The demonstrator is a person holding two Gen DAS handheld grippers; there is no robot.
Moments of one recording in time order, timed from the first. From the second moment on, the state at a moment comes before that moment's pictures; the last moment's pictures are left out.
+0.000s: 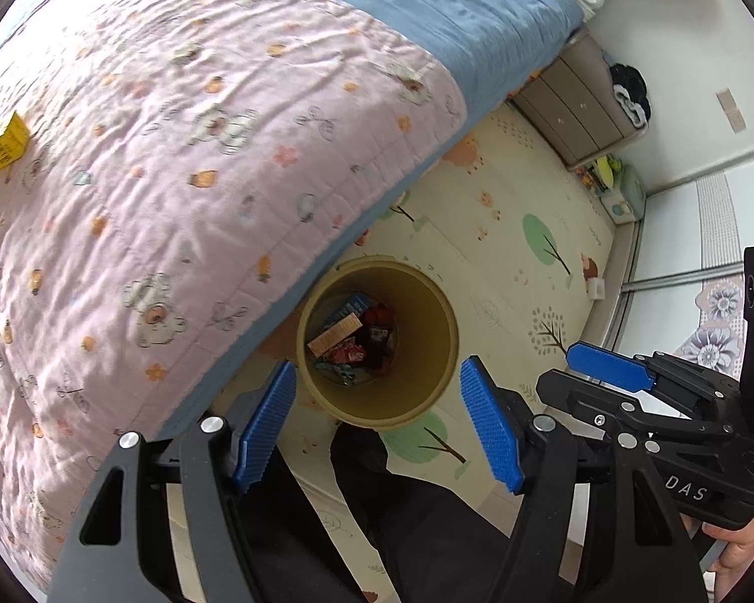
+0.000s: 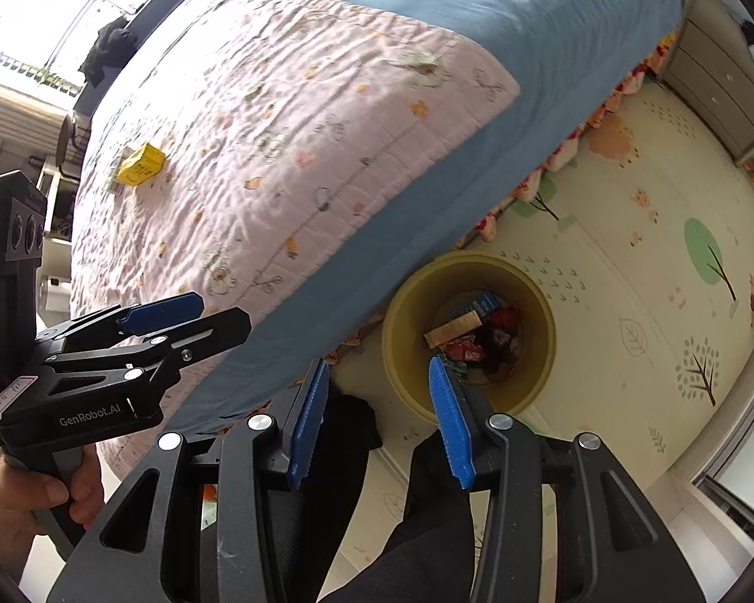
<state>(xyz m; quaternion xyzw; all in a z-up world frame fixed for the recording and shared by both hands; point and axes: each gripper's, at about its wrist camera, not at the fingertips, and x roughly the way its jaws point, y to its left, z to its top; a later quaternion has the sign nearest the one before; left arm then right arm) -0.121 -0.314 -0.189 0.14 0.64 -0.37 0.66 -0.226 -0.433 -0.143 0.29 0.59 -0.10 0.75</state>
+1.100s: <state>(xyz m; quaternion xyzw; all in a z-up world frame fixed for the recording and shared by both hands) 0.136 -0.029 -0.153 0.02 0.61 -0.20 0.77 0.097 -0.192 -0.131 0.12 0.60 0.07 0.79</state>
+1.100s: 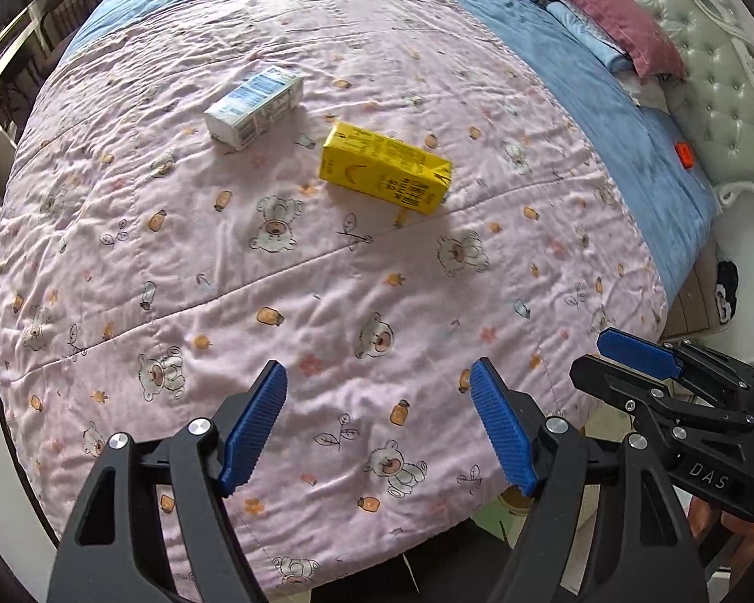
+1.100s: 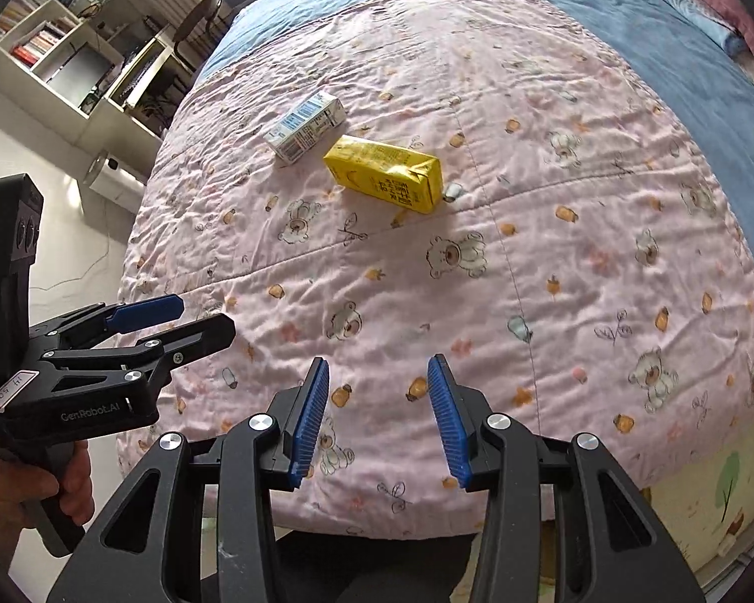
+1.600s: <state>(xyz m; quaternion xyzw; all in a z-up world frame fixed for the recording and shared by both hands) 0.236 -0.006 -0.195 -0.01 0.63 -0.12 0.77 0.255 -0.180 -0.195 0.00 0.61 0.15 0.78</state>
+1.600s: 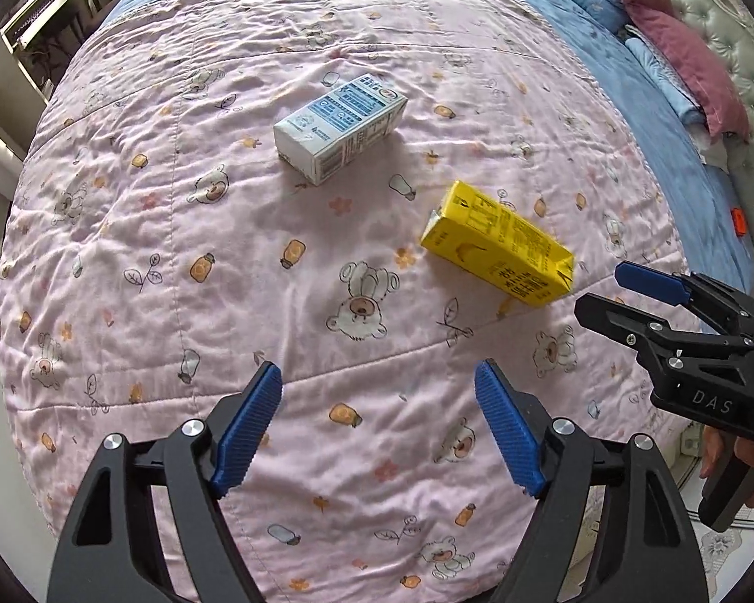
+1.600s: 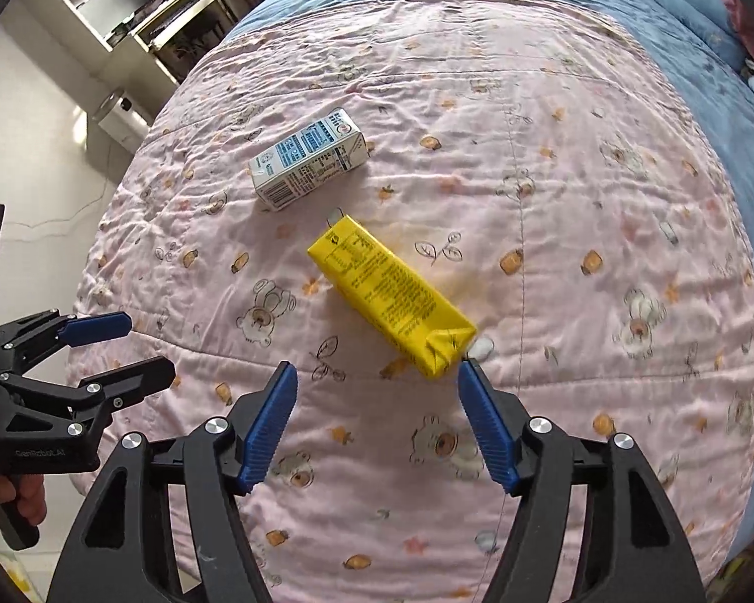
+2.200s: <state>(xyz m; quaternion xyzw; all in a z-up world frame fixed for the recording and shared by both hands) 0.337 -0.015 -0.238 0.02 0.65 -0.10 0.76 0.323 -0.158 -0.266 -0.08 0.64 0.21 0.73</state>
